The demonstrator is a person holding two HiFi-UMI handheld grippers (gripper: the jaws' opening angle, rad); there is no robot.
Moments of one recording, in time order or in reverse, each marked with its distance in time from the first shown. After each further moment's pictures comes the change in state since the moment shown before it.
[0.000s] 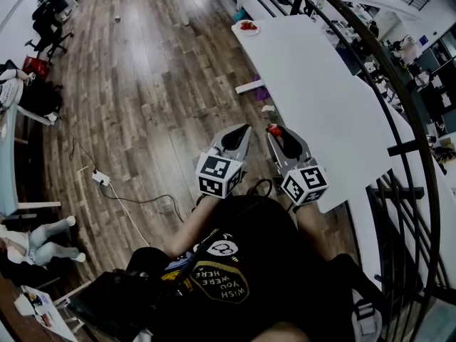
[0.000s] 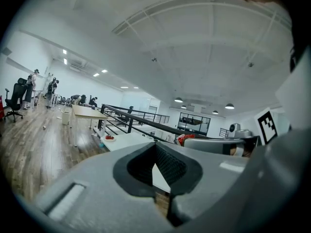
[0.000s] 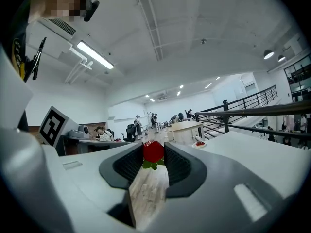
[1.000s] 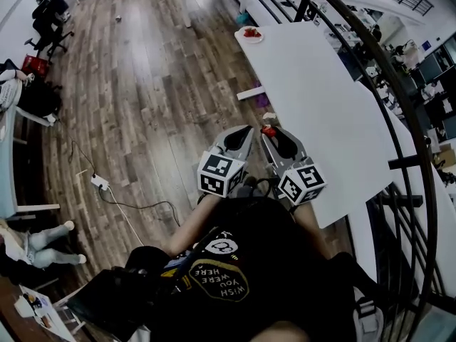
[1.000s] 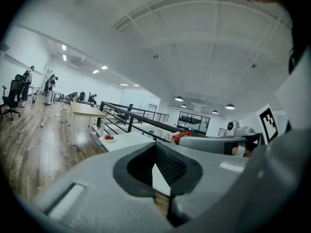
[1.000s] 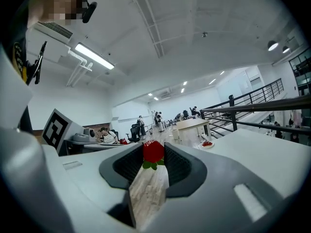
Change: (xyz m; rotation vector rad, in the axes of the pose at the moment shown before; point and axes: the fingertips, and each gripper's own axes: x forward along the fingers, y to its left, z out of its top) left arm 0.056 0.041 0.011 -0.017 0.022 -0.014; right arm 0.069 -0.021 0.010 0.023 0.019 0.069
